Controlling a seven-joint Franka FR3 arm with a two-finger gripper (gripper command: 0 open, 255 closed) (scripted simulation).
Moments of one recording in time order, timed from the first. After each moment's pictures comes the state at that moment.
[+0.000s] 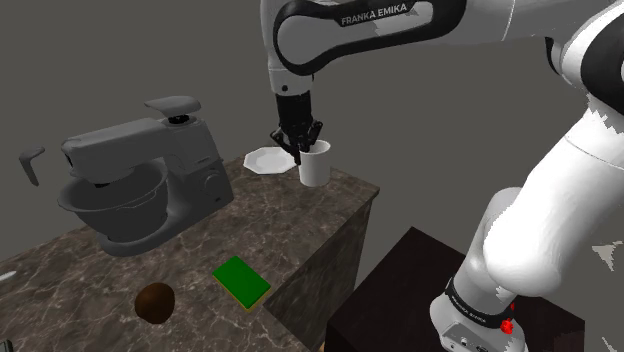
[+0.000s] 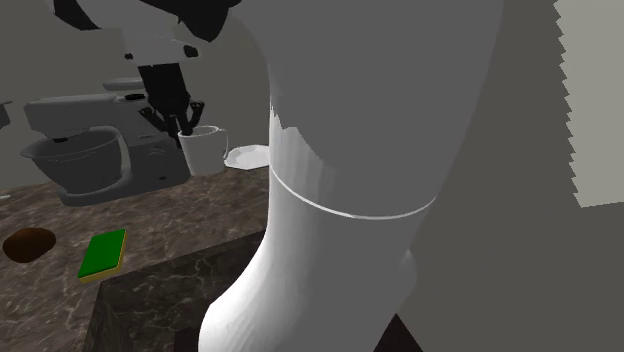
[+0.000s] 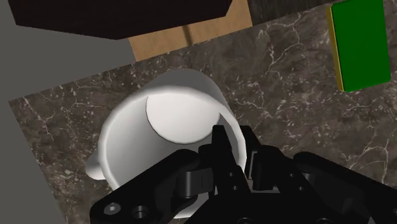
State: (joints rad) arm 0.20 -0.17 0.13 -1.97 0.00 1.69 0.57
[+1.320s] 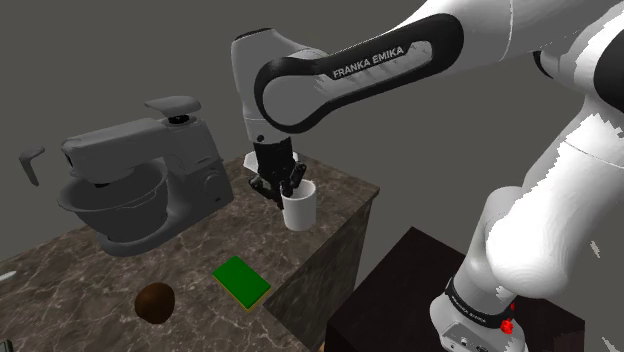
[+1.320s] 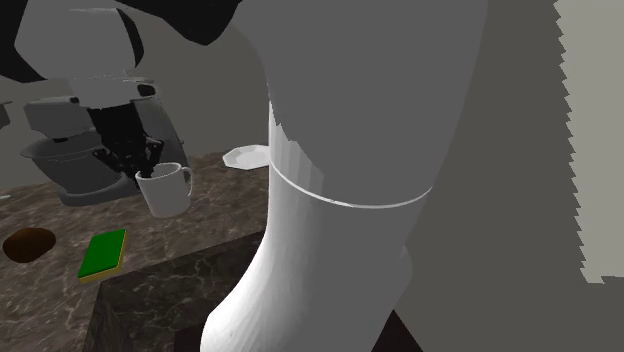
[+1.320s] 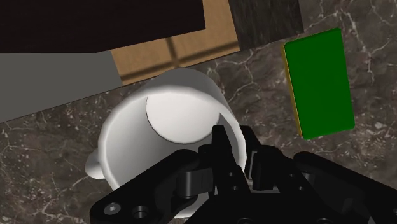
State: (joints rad) arm 0.28 -0.14 0.25 -2.10 0.03 1.85 0.75
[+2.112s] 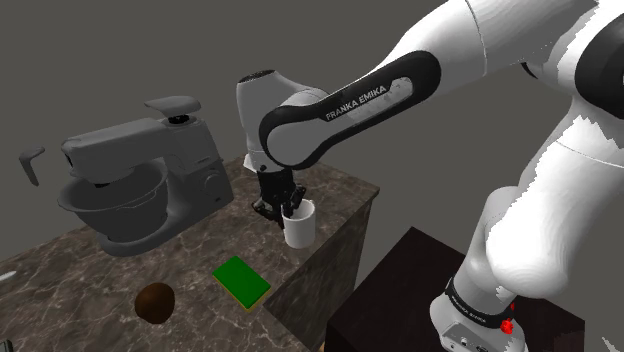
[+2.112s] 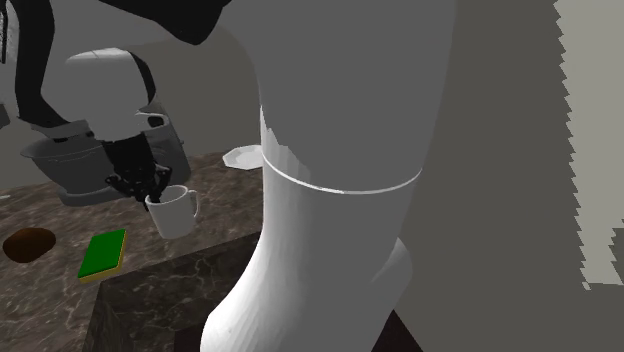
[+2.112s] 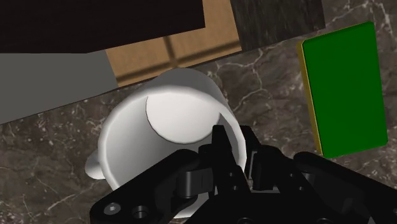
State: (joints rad) arm 0.28 -0.09 0.25 -2.21 0.02 2.01 0.76
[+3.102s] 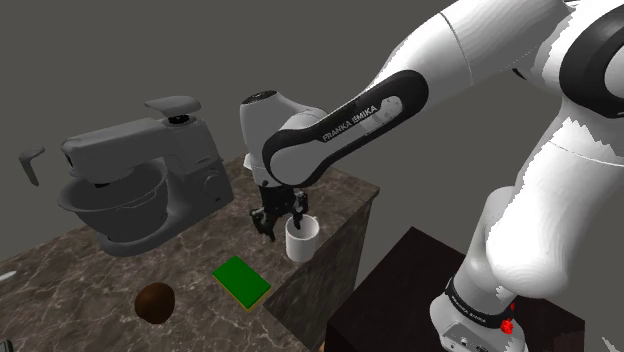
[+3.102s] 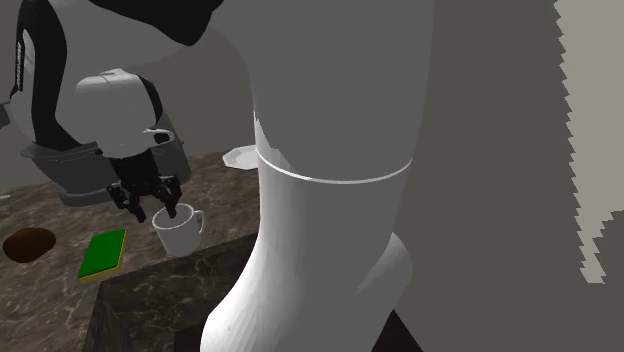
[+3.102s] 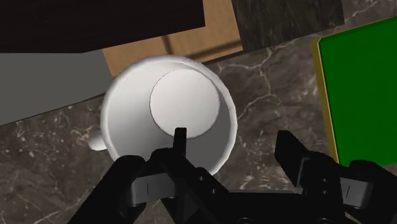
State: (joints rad) arm 0.28 -0.05 0.26 -2.26 0.01 2.10 0.77
